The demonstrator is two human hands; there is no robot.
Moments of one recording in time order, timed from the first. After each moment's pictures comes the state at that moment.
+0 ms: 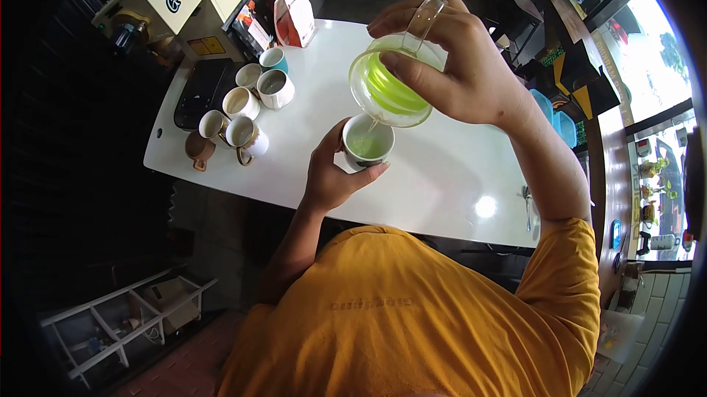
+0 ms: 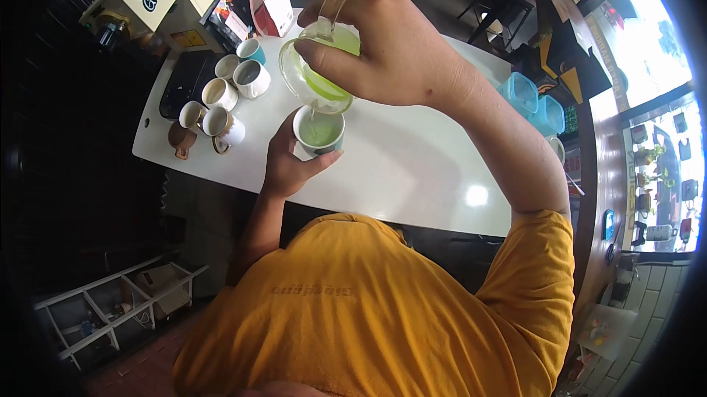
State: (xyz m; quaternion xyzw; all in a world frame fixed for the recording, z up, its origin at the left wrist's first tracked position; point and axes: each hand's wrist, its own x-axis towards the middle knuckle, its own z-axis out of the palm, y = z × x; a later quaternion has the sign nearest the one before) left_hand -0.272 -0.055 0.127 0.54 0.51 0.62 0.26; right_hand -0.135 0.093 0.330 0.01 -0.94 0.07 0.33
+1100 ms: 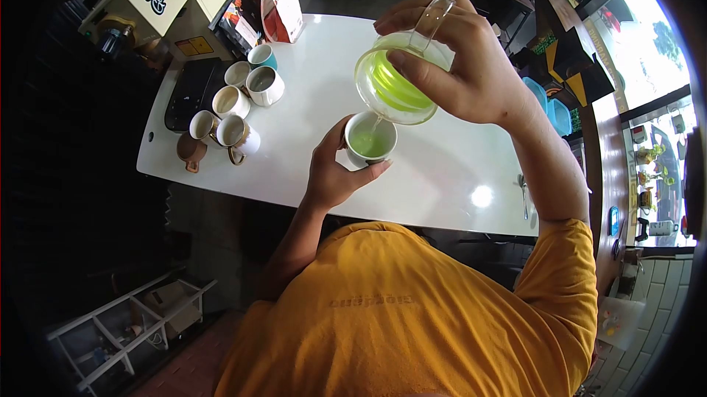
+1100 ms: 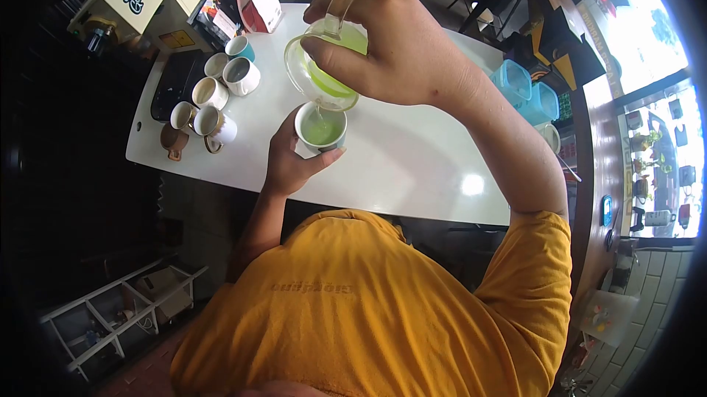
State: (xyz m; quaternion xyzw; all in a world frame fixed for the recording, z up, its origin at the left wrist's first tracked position) left_hand -0.262 -0.052 0.126 0.55 0.50 0.60 0.29; right_hand -0.117 0.086 0.332 -0.05 -0.96 0.03 0.28
